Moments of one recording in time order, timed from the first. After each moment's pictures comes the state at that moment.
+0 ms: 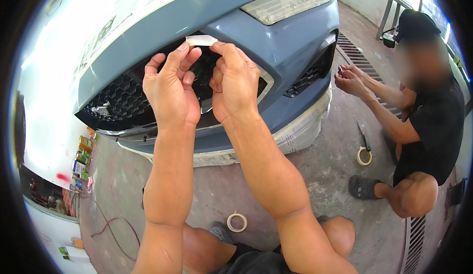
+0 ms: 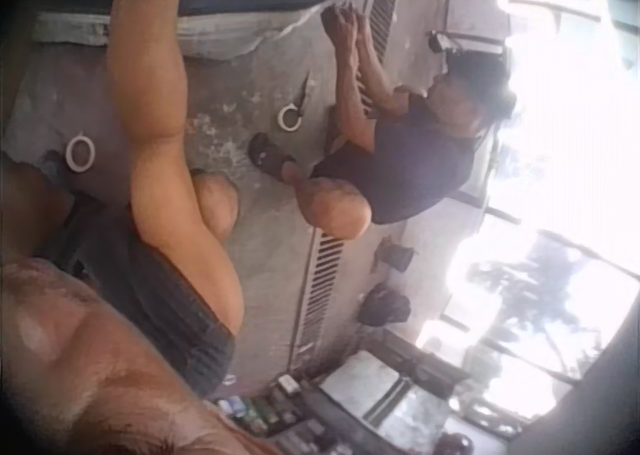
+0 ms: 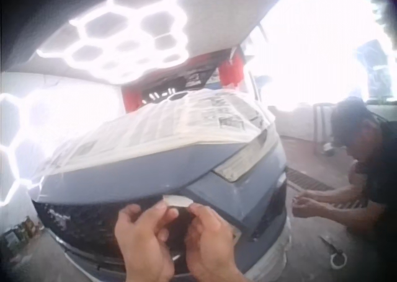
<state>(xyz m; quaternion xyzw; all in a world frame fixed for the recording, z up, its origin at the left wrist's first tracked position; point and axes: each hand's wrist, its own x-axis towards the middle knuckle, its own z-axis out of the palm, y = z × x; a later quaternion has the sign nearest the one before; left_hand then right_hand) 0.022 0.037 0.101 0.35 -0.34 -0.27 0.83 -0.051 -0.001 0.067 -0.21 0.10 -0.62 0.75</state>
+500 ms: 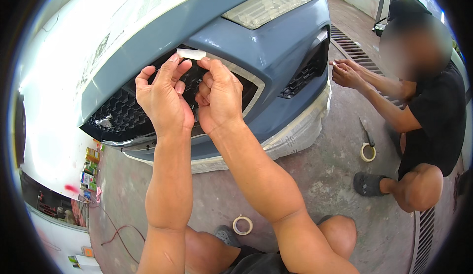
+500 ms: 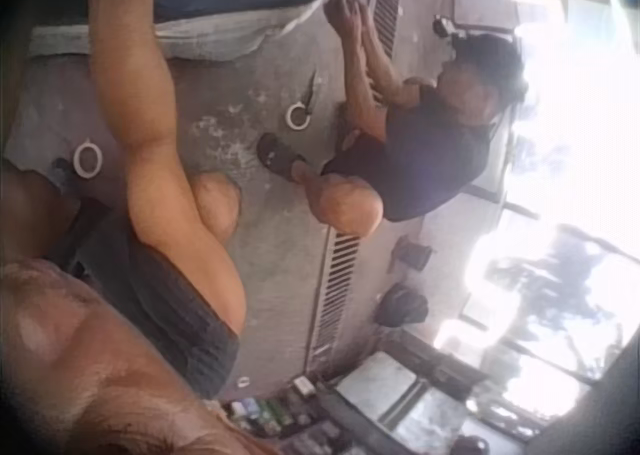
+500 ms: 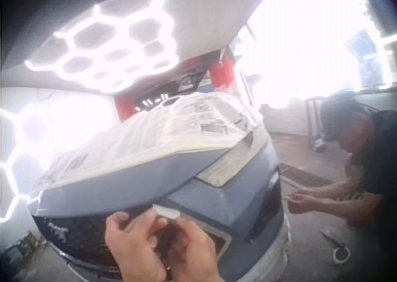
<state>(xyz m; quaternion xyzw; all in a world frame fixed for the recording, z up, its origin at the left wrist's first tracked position) 0.012 0.028 0.103 0.38 -0.37 -0.20 0.82 -0.048 0.000 0.062 -0.12 0.07 -0.57 0.81</state>
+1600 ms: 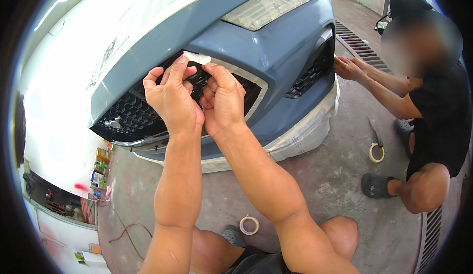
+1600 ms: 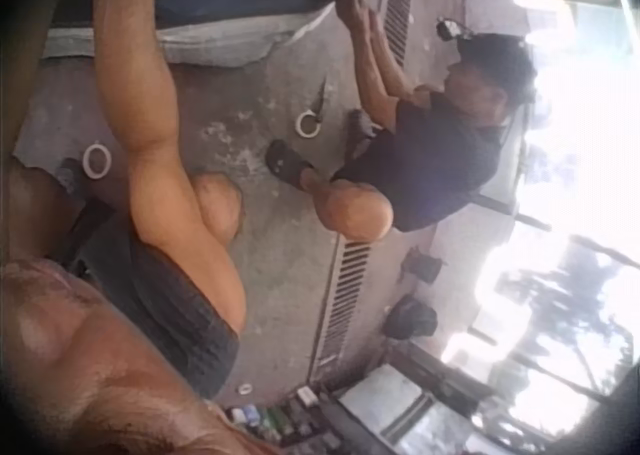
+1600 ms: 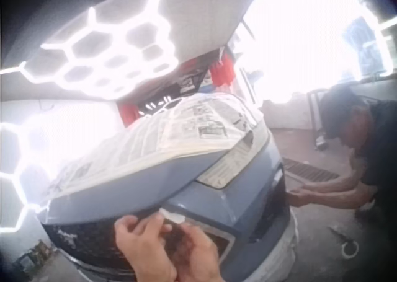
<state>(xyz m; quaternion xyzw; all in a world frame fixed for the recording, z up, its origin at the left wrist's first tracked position) -0.001 0.017 0.099 0.40 -0.37 -0.15 0.82 -0.050 0.000 0.055 -0.09 0.05 -0.56 0.82</state>
